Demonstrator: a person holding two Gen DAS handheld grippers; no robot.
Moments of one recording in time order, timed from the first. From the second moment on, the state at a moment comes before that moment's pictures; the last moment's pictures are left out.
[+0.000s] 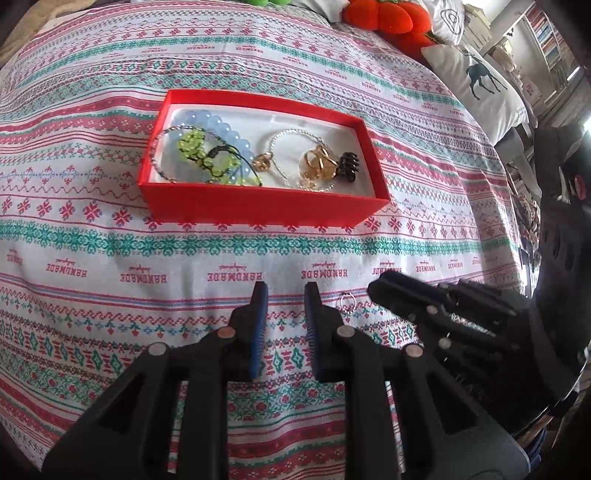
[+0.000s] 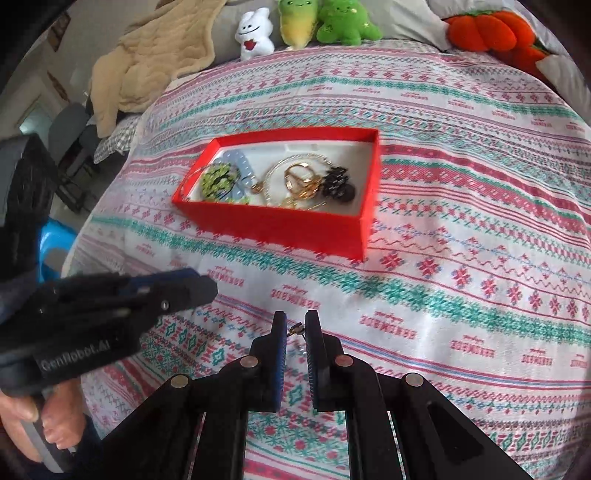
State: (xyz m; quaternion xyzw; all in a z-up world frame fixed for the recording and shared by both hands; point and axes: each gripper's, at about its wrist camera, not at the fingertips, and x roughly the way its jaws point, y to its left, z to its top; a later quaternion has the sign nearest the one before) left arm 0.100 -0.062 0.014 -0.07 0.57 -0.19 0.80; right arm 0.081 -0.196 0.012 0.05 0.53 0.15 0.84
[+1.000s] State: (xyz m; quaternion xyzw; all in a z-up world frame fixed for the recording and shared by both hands) left arm 0.089 -0.152 -0.019 0.06 0.58 -0.18 0.79; right arm 0.083 -0.254 0.027 0.11 0.51 0.10 0.85
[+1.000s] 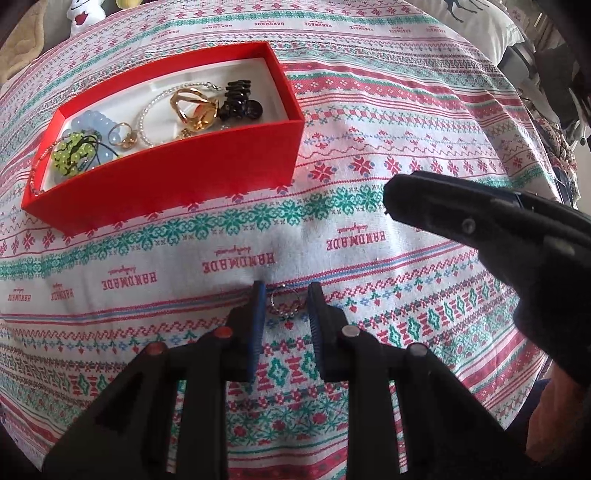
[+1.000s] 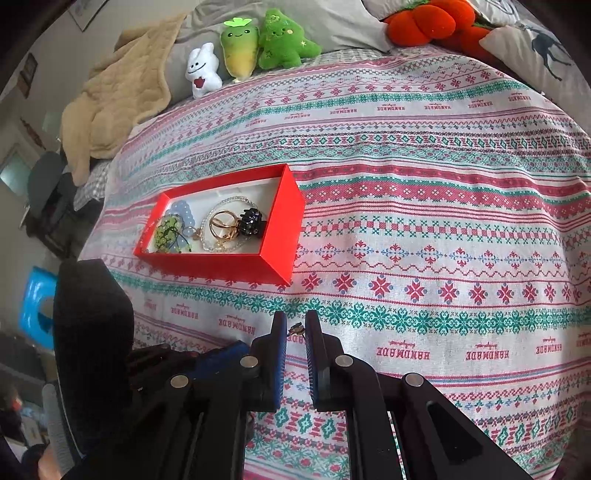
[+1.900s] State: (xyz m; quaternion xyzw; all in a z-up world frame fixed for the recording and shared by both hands) left arm 0.088 -0.141 -0.003 0.04 0.56 -0.17 0.81; right arm 0.080 -0.258 0.030 0.11 0.50 0.10 0.85
